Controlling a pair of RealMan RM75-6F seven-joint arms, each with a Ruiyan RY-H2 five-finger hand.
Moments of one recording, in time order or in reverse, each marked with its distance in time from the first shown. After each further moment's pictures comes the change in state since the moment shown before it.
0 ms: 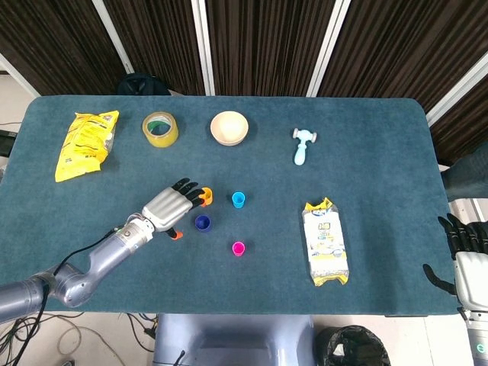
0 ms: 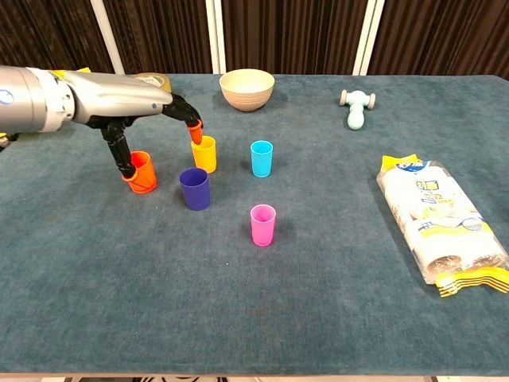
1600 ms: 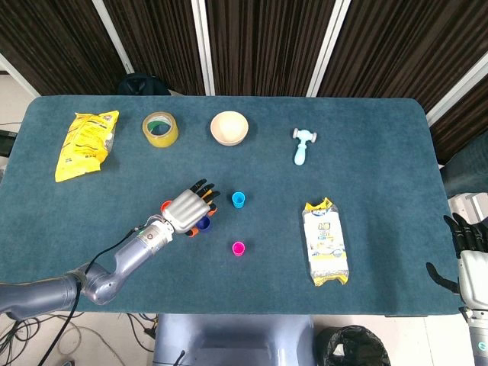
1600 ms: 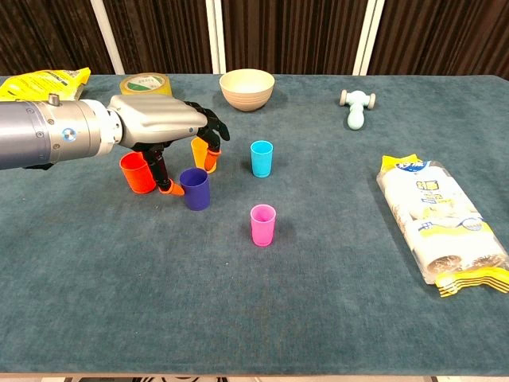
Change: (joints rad) left arm -0.073 -0.173 0.061 0.157 0.001 0.082 0.085; right arm -0.002 -0.006 0.016 -0.001 0.041 -0.010 0.012
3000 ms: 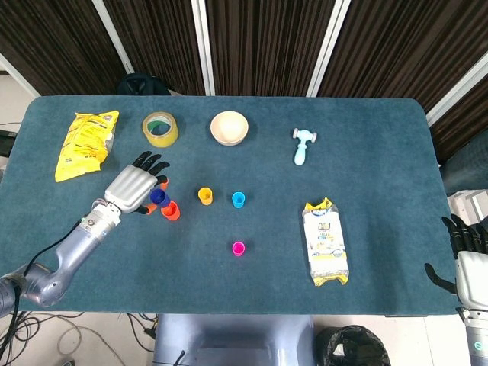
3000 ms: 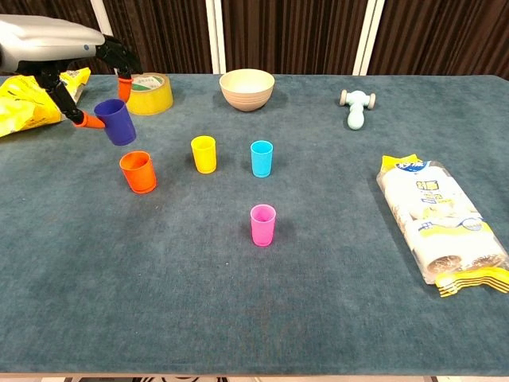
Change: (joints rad) left arm 0.116 0.309 -0.001 -0.149 0.014 0.110 -0.183; right arm 0.000 -0.021 0.001 -0.002 0.012 -0.003 -0.040
